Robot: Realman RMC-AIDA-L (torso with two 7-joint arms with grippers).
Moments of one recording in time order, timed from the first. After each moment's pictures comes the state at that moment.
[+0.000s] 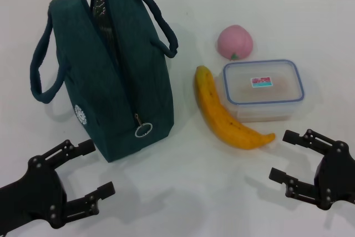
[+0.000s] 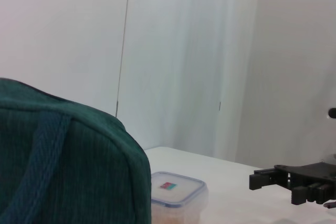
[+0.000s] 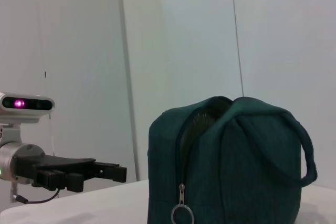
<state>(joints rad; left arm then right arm) -0.12 -2.08 0.58 0.53 1.87 1.89 -0.84 0.24 2.01 -1.27 -0.30 -1.22 -1.63 0.66</state>
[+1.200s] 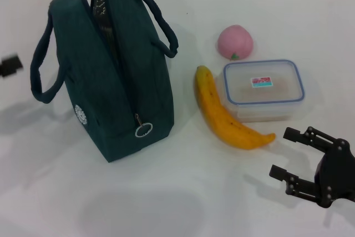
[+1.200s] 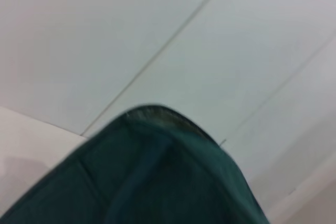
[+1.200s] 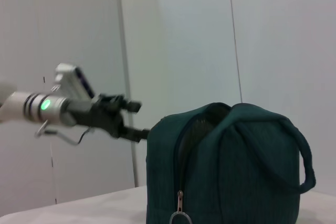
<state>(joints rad) -0.27 -1.96 0.38 0.85 1.87 1.86 -2.04 0.24 2.01 -1.27 -0.30 -1.21 -1.64 0.66</state>
